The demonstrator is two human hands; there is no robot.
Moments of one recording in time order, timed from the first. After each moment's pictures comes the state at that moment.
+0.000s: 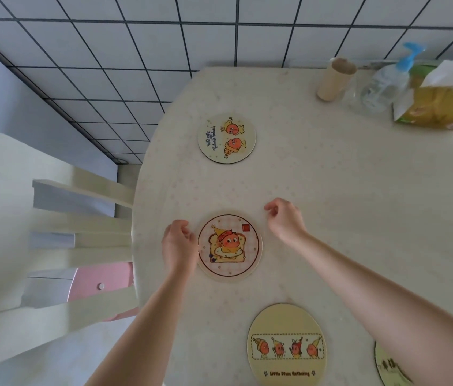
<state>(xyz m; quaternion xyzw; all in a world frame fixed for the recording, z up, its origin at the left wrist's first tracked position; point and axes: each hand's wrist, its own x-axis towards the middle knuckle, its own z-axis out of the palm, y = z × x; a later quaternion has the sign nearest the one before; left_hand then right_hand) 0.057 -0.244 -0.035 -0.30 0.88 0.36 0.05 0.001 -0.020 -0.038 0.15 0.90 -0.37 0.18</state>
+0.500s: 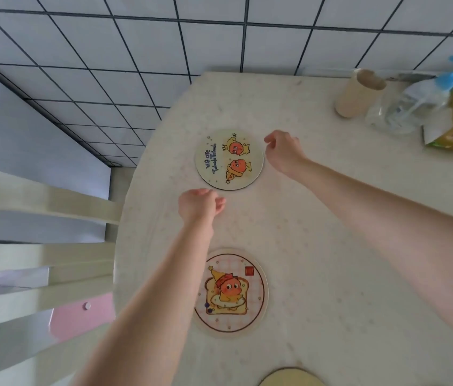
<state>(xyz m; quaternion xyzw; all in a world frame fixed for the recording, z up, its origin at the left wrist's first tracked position) -0.108 -0.200 -0.026 -0.45 0.64 0.61 0.11 -0.212 -0.033 -0.011 0.08 0.93 -0.33 0.14</state>
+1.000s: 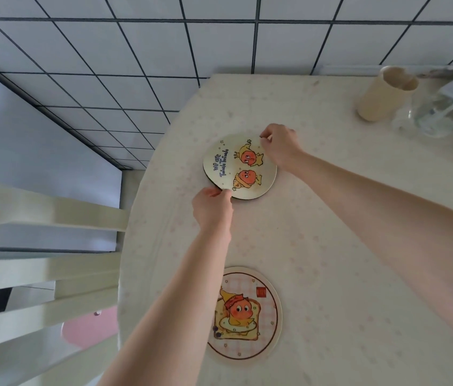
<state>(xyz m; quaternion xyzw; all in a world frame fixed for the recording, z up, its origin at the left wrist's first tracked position) -0.137 -0.186 -0.031 -0.48 0.60 0.64 0.05 -0.261 -0.058 -0.036 0.05 0.93 -0.32 0.14</state>
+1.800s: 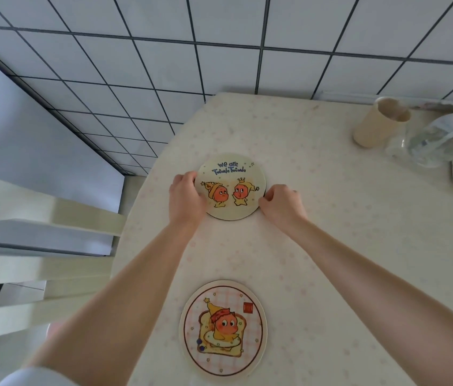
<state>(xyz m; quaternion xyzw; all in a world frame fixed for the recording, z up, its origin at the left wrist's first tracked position) -0.165 -0.236 -0.037 -0.22 0.91 0.35 0.03 -0.182 -0.047 -0.044 0.12 0.91 -0.32 0.23</state>
